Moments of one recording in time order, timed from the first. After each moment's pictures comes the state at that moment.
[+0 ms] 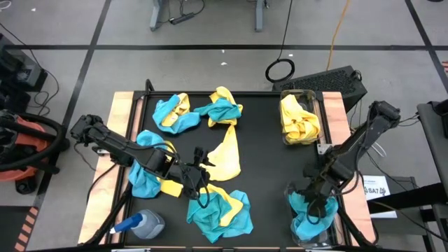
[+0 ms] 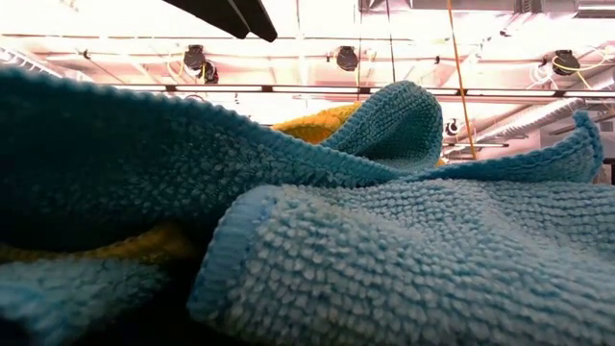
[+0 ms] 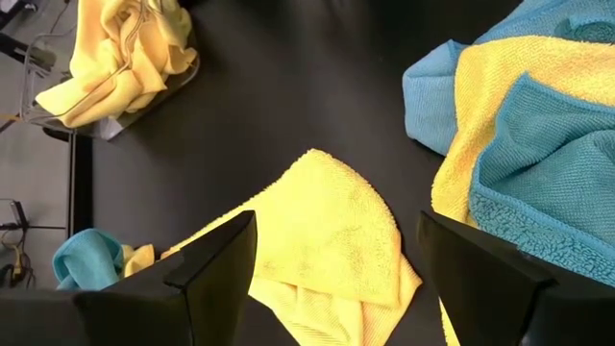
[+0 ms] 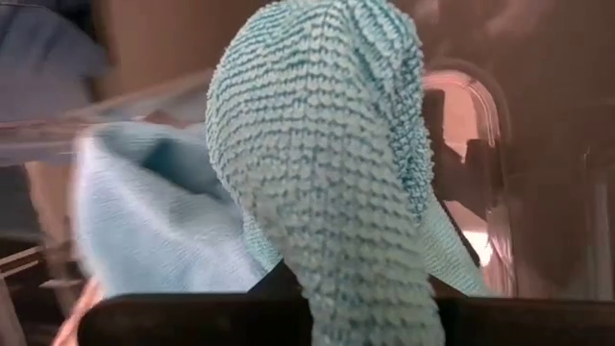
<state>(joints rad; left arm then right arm) -0.40 1.51 1.24 -0.58 -0.38 0.22 0.83 1.11 0.71 -0.78 -0.08 1.01</state>
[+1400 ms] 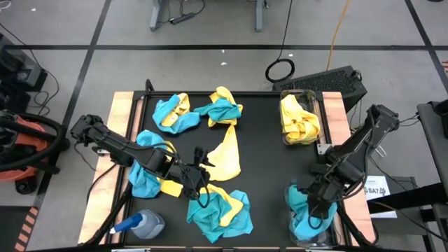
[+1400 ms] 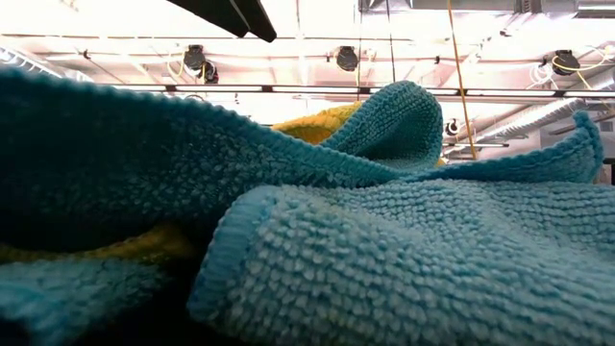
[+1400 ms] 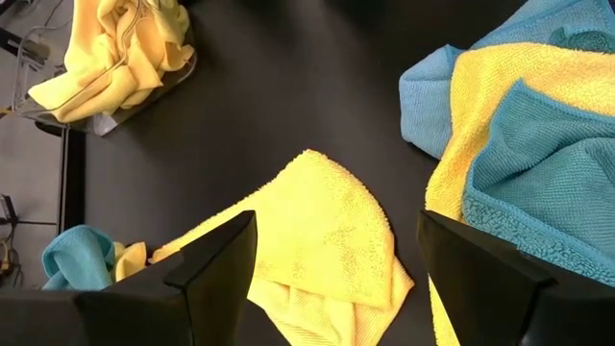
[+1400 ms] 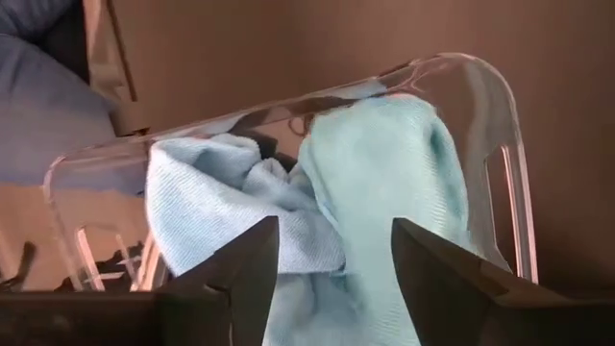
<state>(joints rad) -0.40 1.51 1.24 -0.58 -0.37 0.19 0.83 1.24 1.12 -1.19 0.00 1.05</state>
